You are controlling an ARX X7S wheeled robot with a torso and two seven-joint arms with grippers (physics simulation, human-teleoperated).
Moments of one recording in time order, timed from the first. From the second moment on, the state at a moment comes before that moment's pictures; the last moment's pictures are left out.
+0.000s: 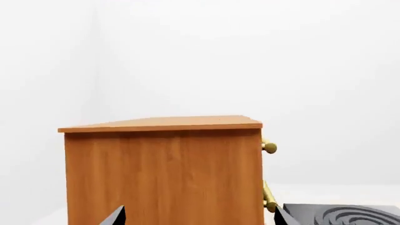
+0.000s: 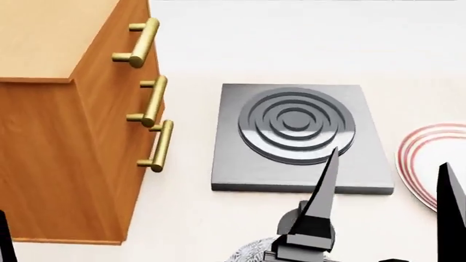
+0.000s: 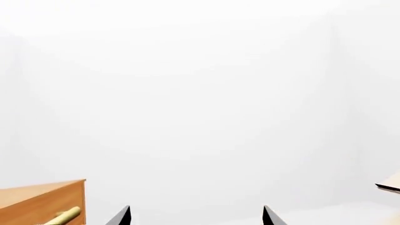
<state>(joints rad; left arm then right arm) 0.24 -0.14 -0.03 0.99 -0.07 -0.41 -0.18 0.07 0.41 -0.11 -1.02 0.45 0.47 0.61</state>
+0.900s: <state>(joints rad) 0.24 -0.19 0.02 0.98 -0.07 -0.41 -0.23 0.05 0.46 -0.13 -1.00 0.47 0.38 0.64</state>
